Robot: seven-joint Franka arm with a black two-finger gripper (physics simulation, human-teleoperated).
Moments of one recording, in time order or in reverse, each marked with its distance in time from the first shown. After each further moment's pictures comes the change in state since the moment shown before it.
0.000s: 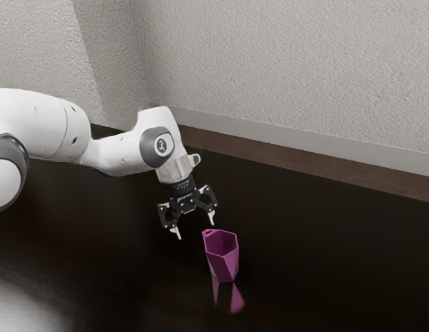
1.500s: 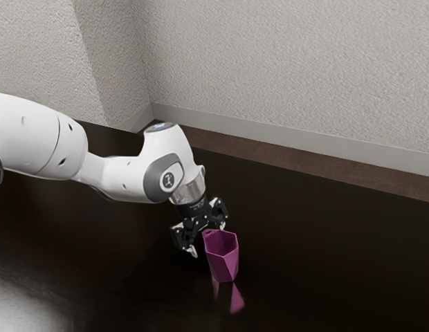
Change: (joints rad) arm -0.117 -0.162 -0.039 -0.277 0.076 0.346 -0.413
